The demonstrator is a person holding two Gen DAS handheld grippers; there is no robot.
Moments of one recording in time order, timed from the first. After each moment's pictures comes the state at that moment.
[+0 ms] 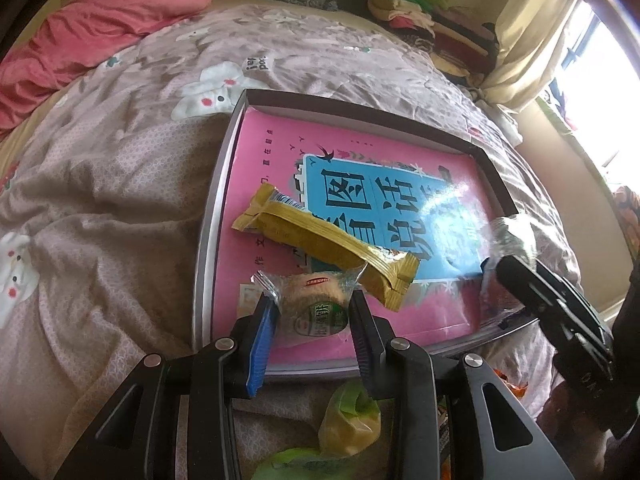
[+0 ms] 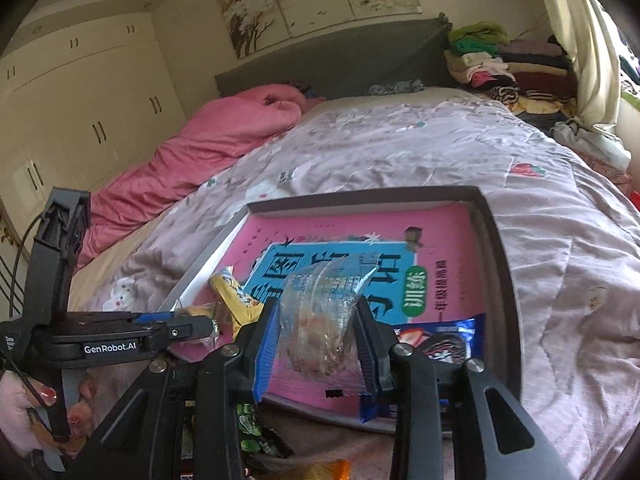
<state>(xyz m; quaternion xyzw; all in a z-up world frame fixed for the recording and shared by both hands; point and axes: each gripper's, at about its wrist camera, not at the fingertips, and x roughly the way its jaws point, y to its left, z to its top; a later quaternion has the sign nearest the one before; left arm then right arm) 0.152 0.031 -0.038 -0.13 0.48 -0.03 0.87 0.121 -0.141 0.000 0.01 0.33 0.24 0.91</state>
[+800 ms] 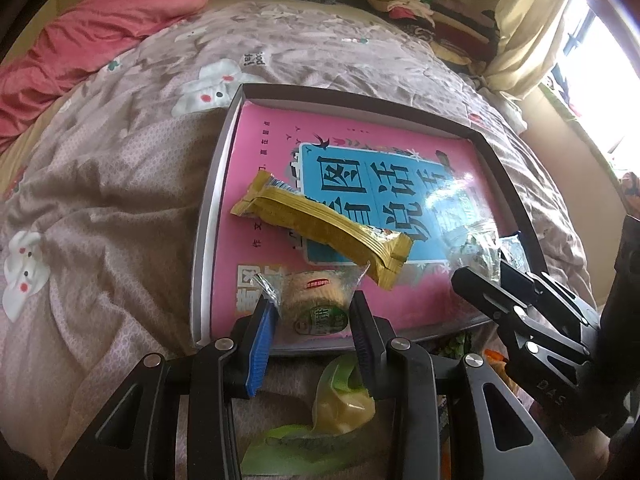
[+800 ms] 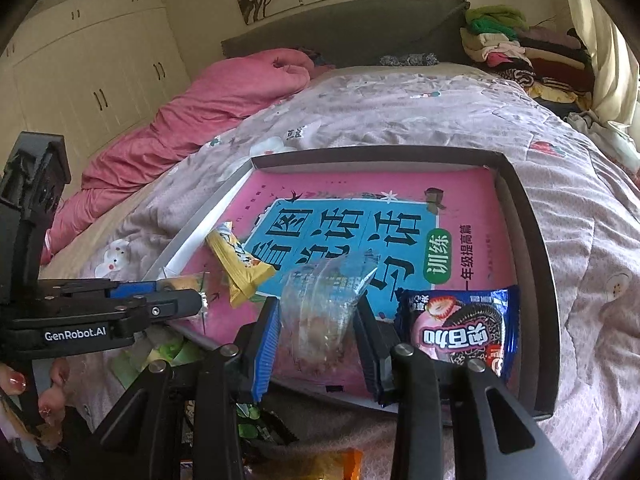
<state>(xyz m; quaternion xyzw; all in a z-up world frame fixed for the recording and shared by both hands) 0.142 0.021 -0.034 -0.11 0.49 -0.03 0.86 0.125 -0.125 -0.023 -0.02 0.37 0.25 0.89</state>
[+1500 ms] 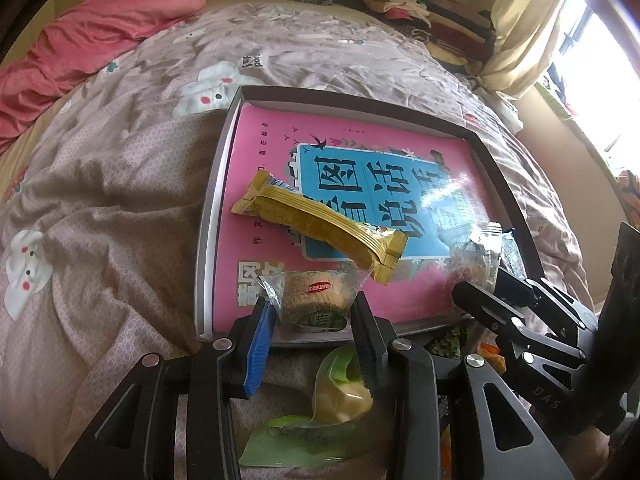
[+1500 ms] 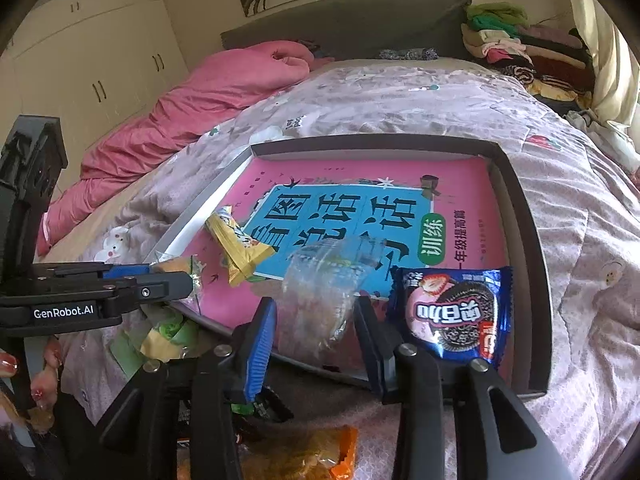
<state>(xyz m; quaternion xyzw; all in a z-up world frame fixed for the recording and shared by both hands) 0.137 0.022 -0.031 -0.11 0.49 -0.03 0.86 0.116 -0.130 -0.025 -0.03 0.39 0.24 0.89</state>
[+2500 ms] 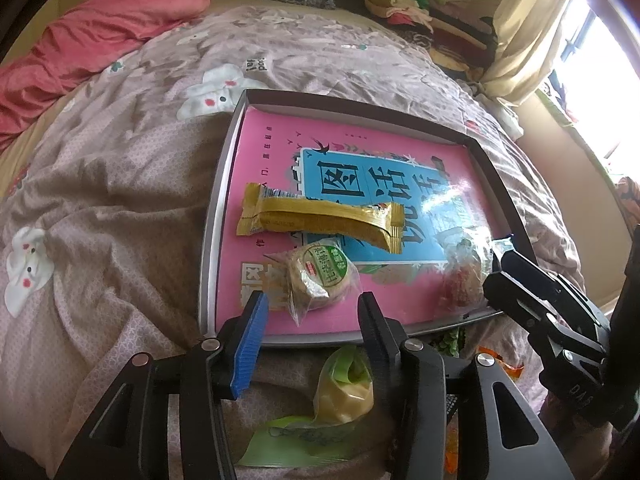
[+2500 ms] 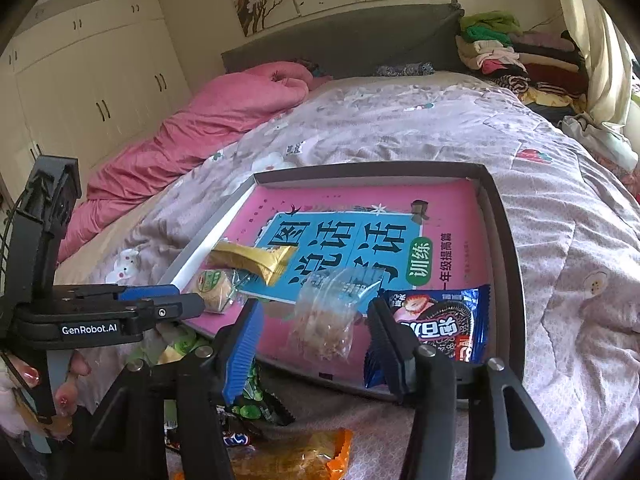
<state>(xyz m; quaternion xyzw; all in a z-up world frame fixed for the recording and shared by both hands) 0.135 0.026 -0.028 -0.12 0.48 -0.03 0.87 0.111 -0.142 -0.004 -0.01 0.36 0.25 0.90</state>
